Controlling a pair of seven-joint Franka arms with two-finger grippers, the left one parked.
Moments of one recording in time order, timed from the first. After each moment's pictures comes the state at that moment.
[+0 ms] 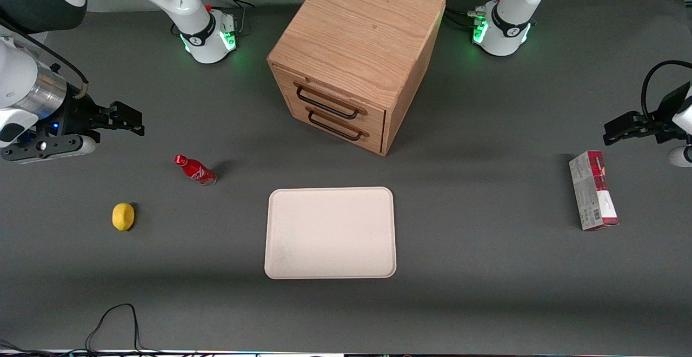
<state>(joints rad) 0.07 0.06 0.04 -1.57 0.02 1.55 0.00</state>
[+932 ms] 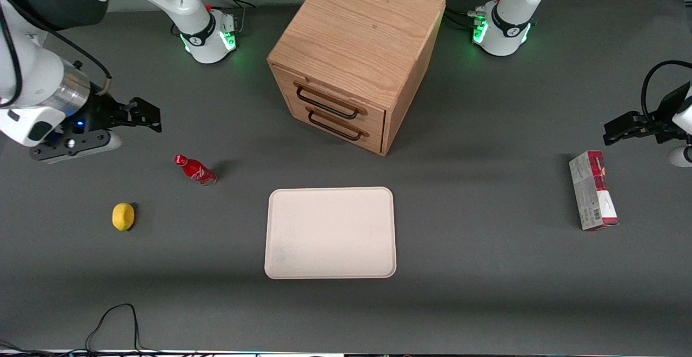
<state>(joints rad) 0.14 0.08 0.05 -1.55 0.02 1.55 -0.02</state>
